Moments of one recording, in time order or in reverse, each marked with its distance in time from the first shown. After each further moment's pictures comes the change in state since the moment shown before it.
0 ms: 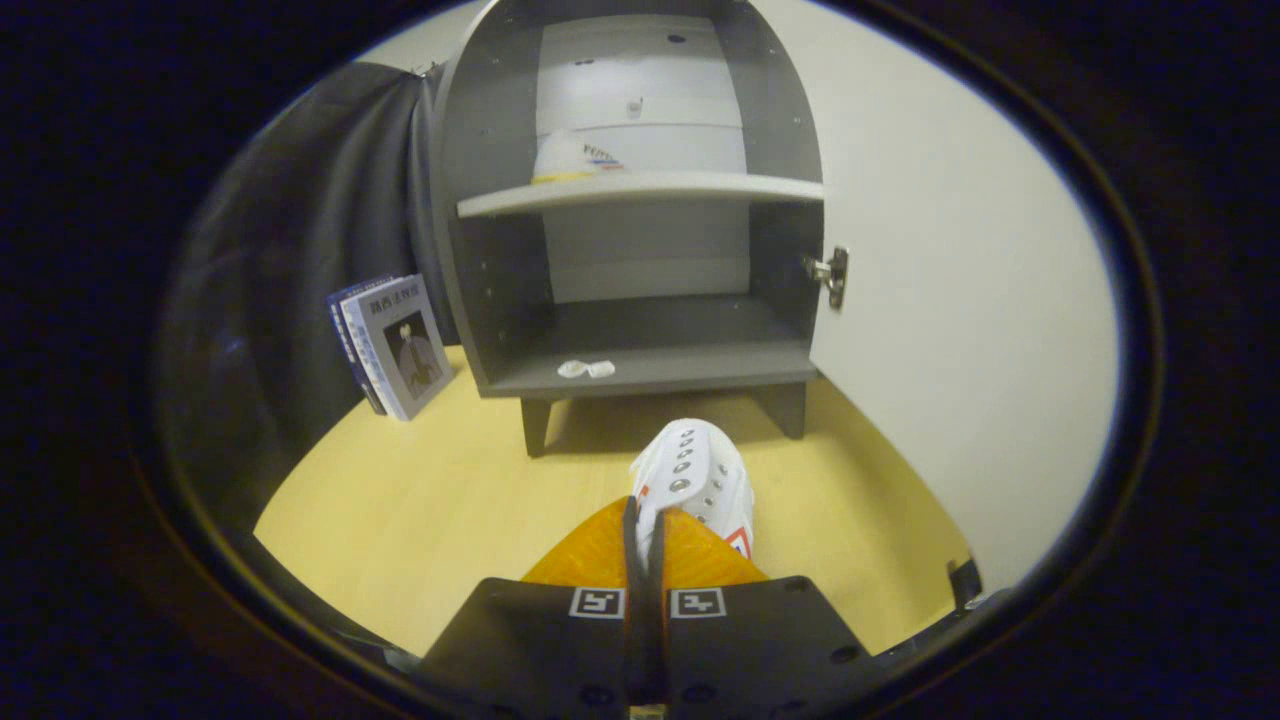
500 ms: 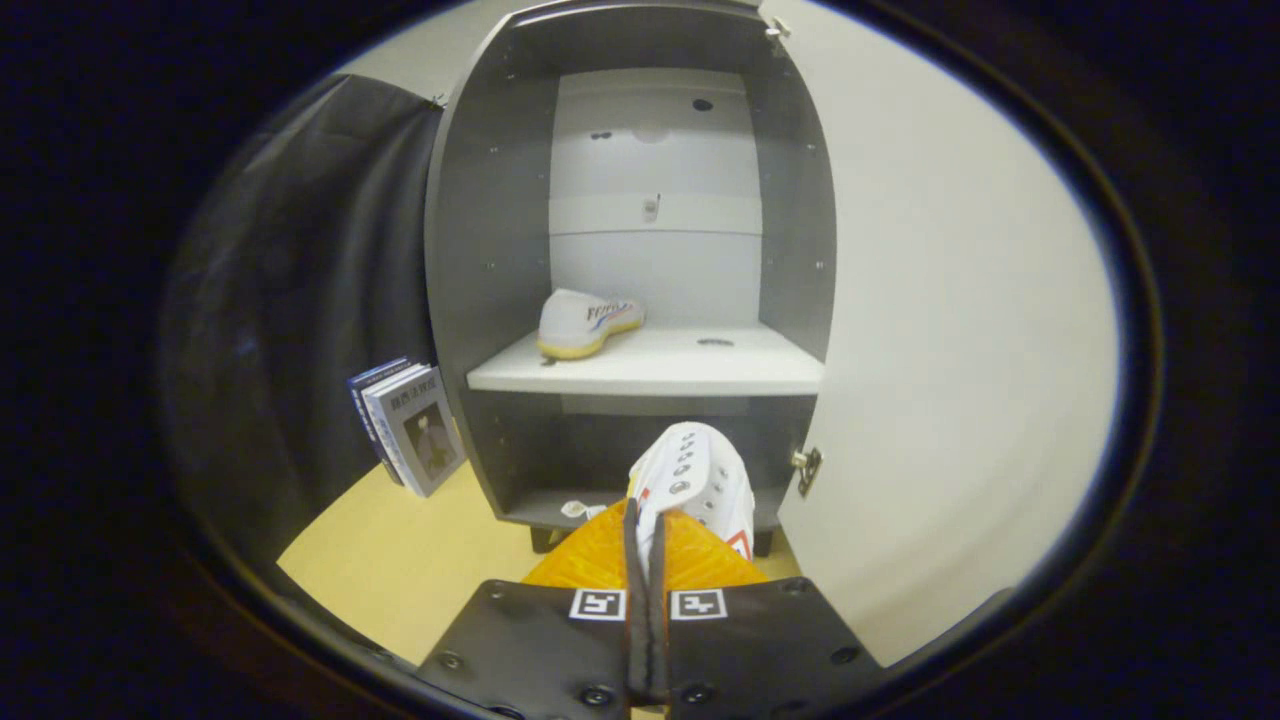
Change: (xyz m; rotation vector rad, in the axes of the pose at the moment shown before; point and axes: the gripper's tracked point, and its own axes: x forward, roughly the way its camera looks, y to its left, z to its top) arm -0.012 -0.008 0.166 -0.072 -0.148 0.019
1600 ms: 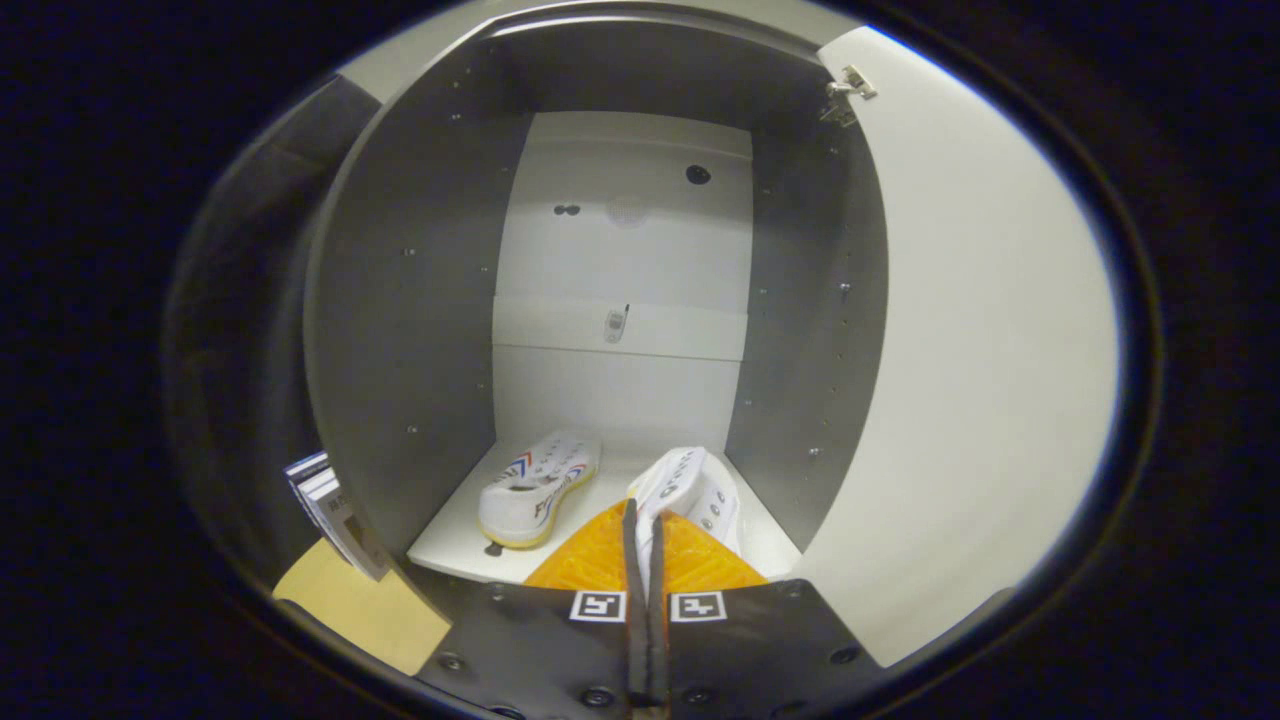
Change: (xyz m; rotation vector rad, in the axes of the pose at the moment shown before) arm 0.080 -0.013 0.146 -0.045 -0.146 -0.132
